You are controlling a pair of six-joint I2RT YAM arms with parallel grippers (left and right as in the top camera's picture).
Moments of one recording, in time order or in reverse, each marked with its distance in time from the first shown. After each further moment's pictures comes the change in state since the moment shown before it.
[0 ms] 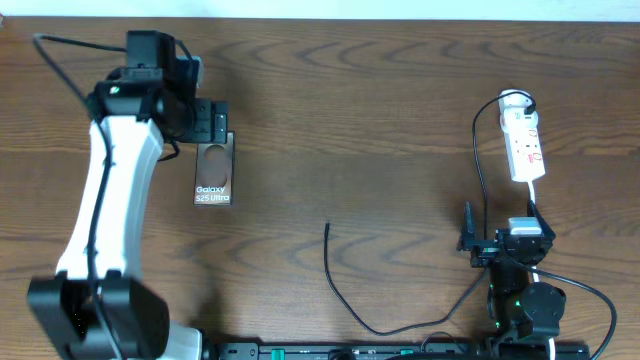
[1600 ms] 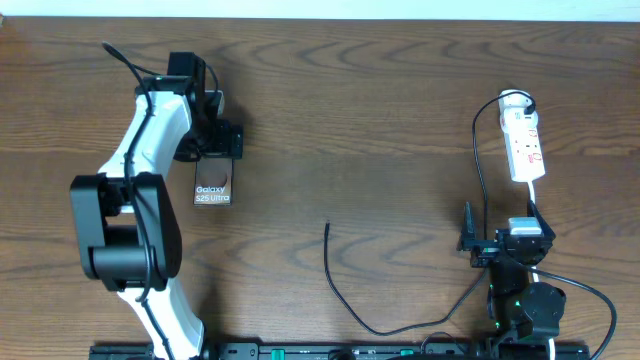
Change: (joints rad) left arm 0.000 0.330 -0.027 0.074 0.002 -0.018; right arm 0.000 0.000 0.000 0.000 0.000 0.000
